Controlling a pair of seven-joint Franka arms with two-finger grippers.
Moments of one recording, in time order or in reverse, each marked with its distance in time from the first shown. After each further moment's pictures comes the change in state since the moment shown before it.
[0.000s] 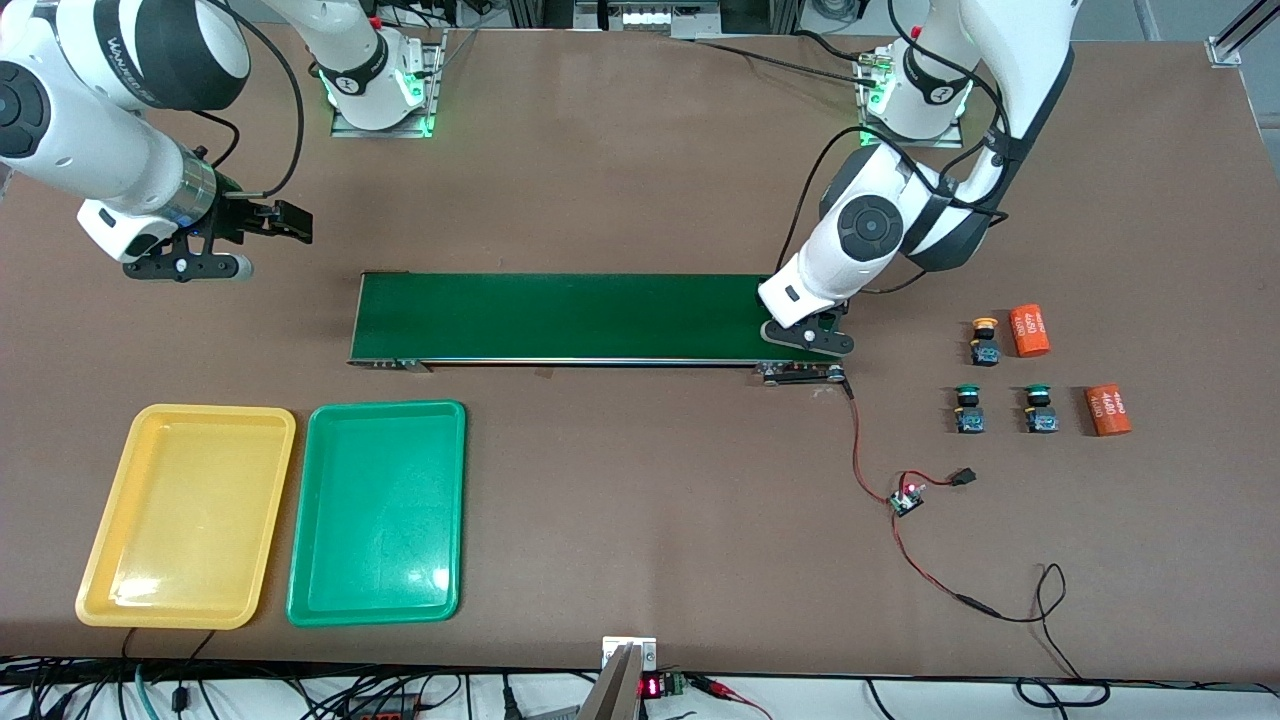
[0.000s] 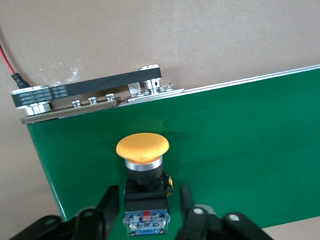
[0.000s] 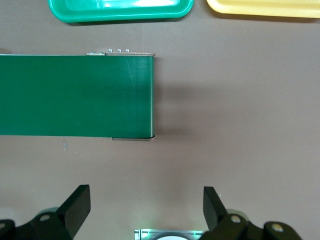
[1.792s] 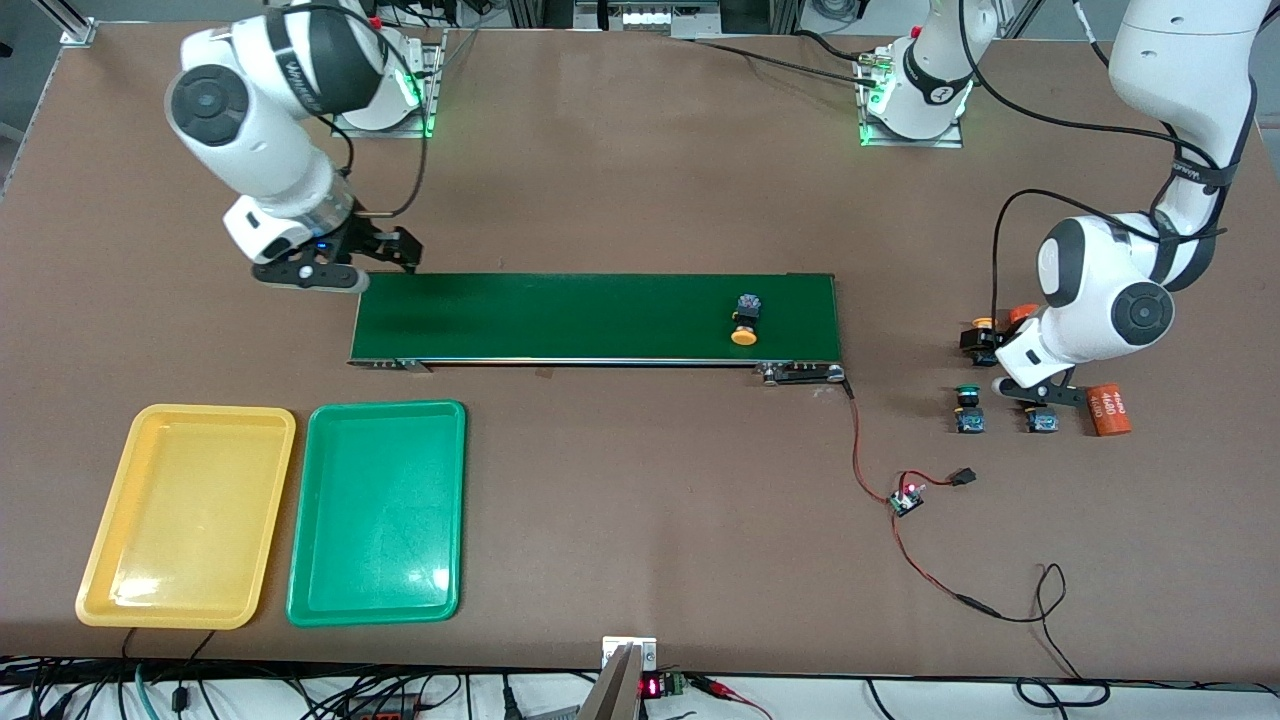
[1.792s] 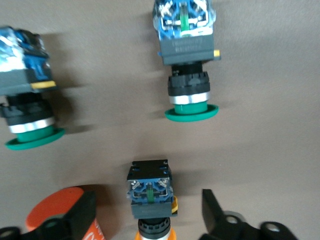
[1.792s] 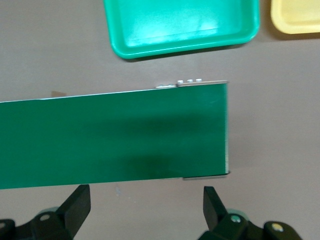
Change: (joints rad) left arm 0.181 0.074 0.440 -0.045 0.030 0.027 0.573; right arm 0.251 0.044 0.012 -0.119 0.007 0.343 0.351
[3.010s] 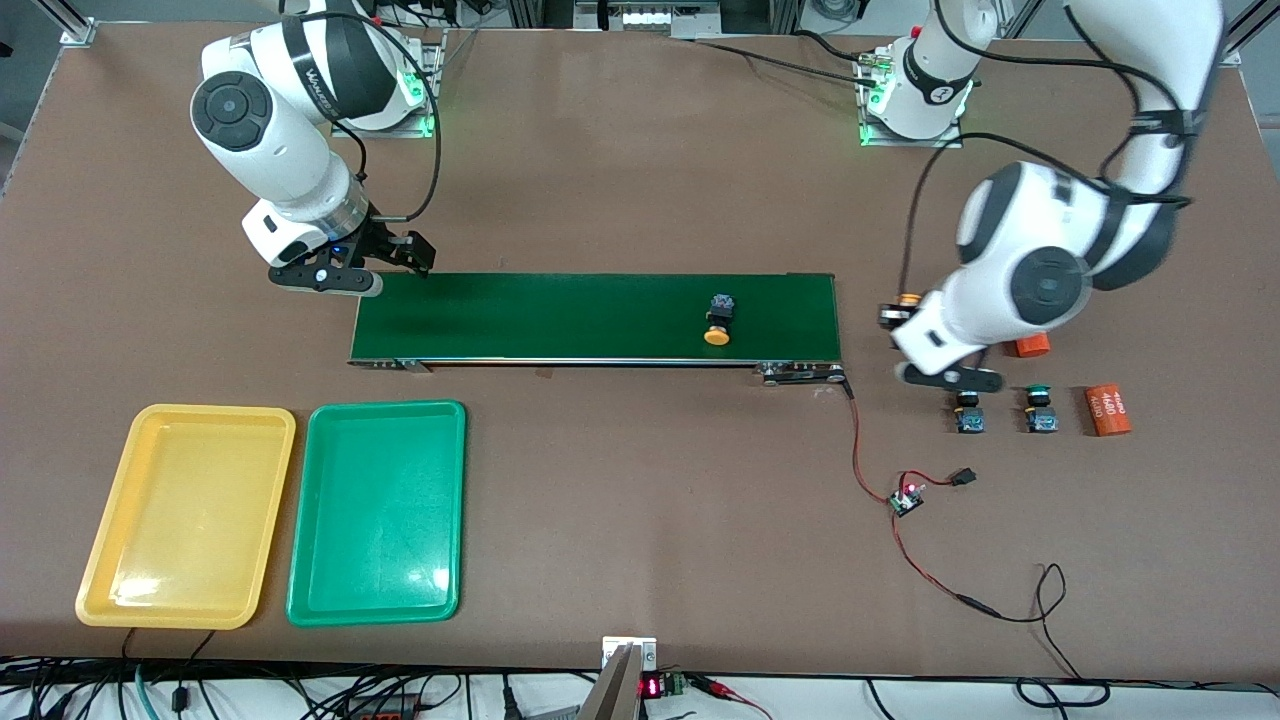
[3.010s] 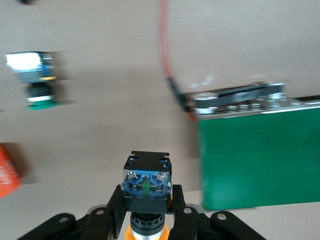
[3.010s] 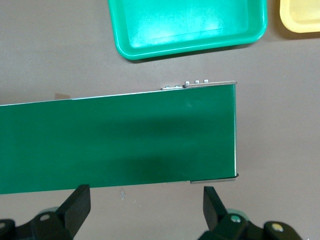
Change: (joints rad) left arm -0.047 -0.104 -0.367 0.249 0.000 -0.419 -0.440; right arm 0.010 0.012 -0.008 0.000 0.000 0.018 0.008
